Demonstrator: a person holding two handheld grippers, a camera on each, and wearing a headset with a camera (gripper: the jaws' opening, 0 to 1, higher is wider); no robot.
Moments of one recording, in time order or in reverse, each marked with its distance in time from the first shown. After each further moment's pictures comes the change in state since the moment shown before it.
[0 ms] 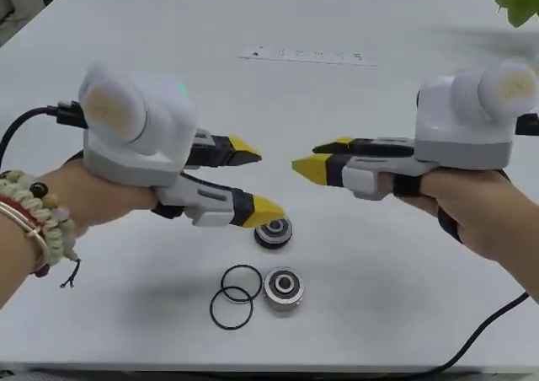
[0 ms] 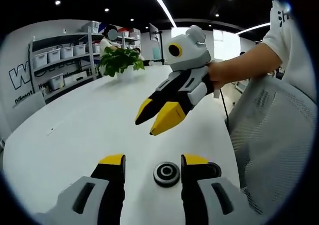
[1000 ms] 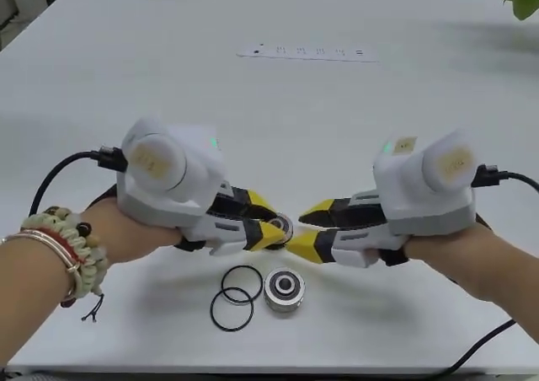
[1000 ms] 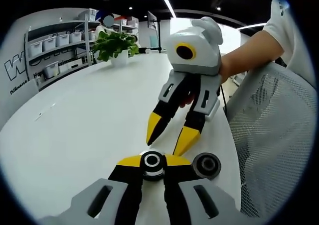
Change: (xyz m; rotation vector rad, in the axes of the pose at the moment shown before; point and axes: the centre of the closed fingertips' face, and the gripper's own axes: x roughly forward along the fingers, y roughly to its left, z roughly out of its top) left arm 0.021 -0.022 -0.030 -0.050 0.090 -0.040; right arm 0.012 0.021 -0.077 -0.192 0.240 0.113
